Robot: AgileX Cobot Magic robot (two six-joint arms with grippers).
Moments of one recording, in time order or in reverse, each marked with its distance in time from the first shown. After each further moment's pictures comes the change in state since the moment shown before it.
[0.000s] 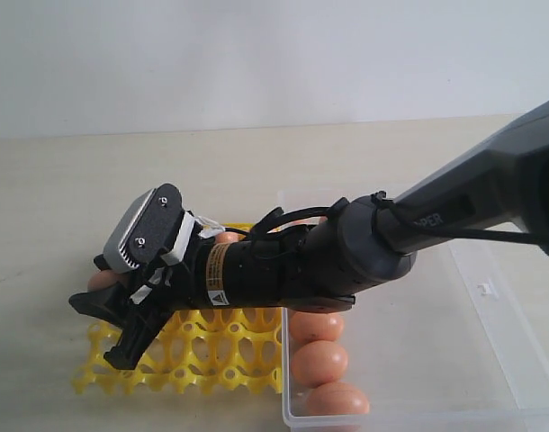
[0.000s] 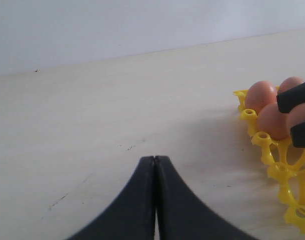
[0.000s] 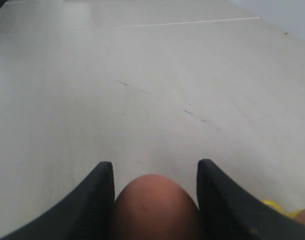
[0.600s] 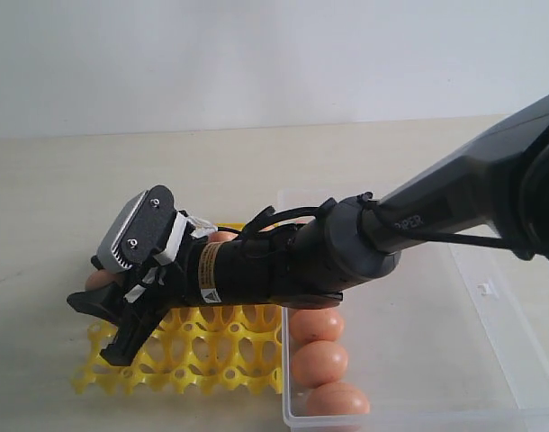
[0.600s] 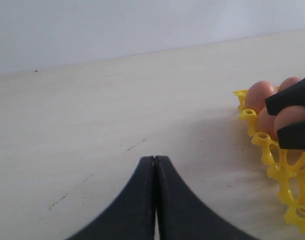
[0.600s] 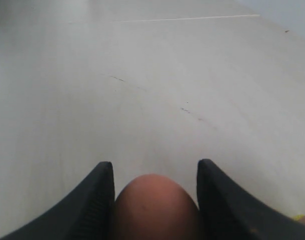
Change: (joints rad) left arm 0.000 0.000 0.000 0.000 0.000 0.000; right arm 0.000 0.041 -0.054 -0.014 0.018 -0.001
